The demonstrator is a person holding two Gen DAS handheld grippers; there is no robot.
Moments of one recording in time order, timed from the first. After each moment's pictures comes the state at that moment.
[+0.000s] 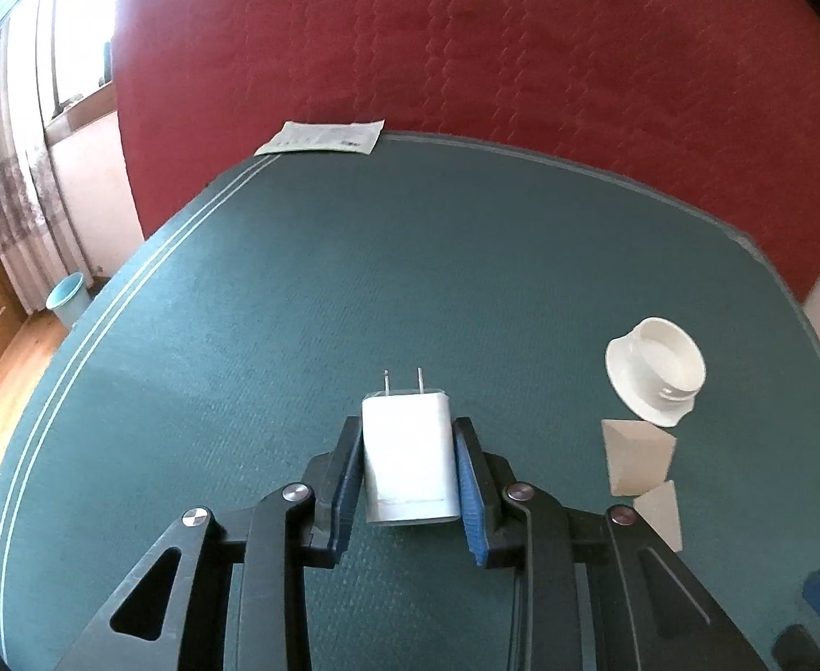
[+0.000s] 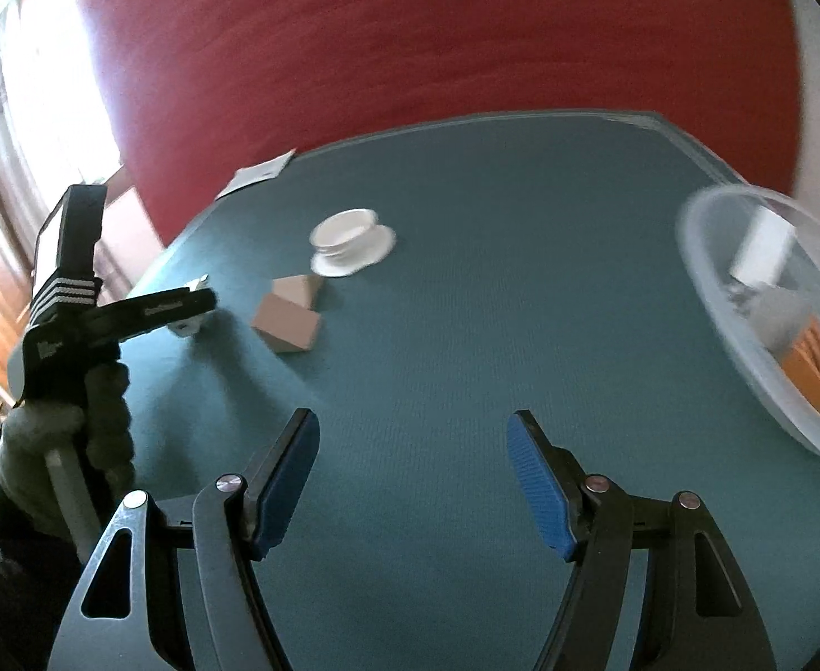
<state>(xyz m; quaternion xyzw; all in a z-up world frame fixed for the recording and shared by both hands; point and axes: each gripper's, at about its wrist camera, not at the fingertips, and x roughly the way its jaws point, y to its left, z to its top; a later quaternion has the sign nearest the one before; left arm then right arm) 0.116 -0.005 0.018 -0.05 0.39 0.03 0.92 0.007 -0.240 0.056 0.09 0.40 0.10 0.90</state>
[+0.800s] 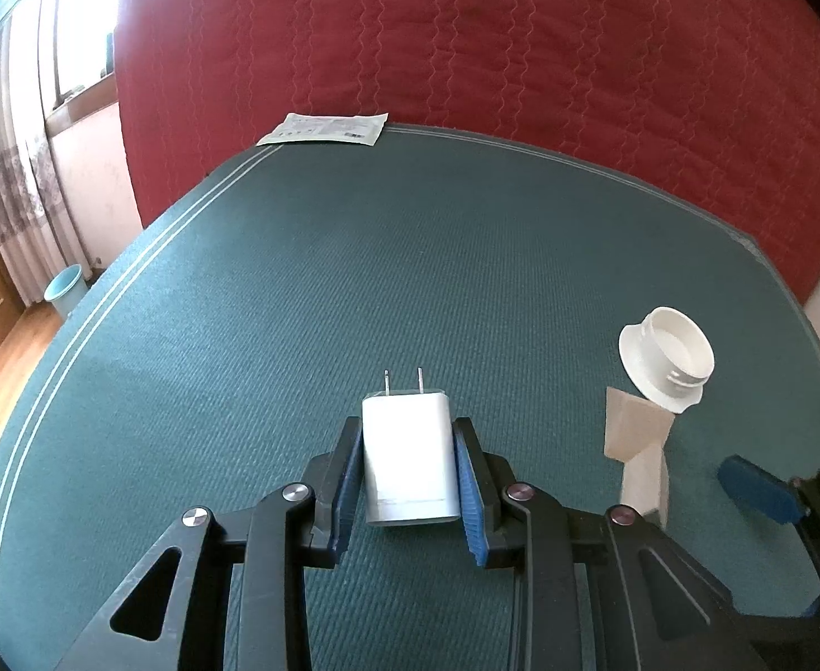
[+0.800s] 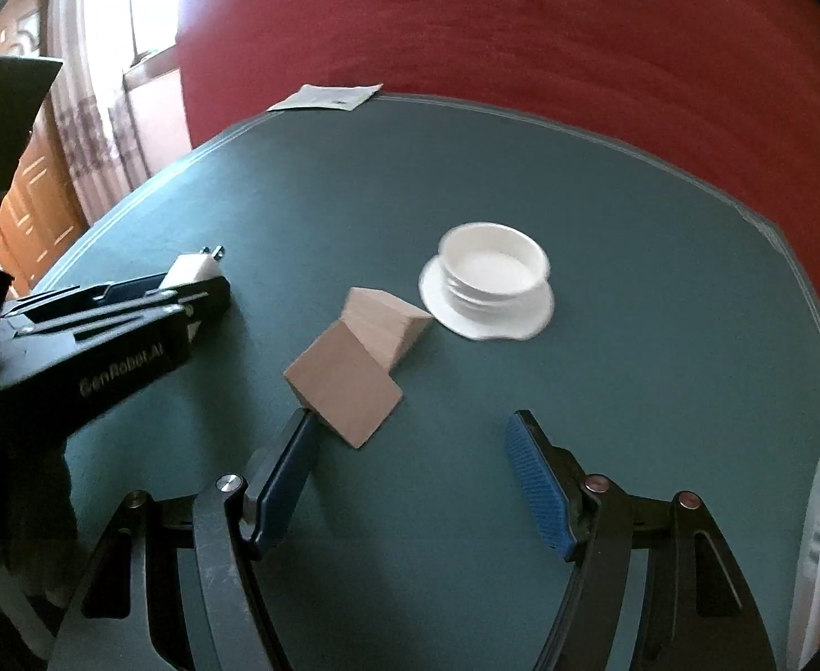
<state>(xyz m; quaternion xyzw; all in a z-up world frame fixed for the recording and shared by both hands) 0.120 -0.003 0.014 -0.06 0.40 0.03 0.91 0.106 -0.145 0.035 -0.08 0.43 0.16 0.89</state>
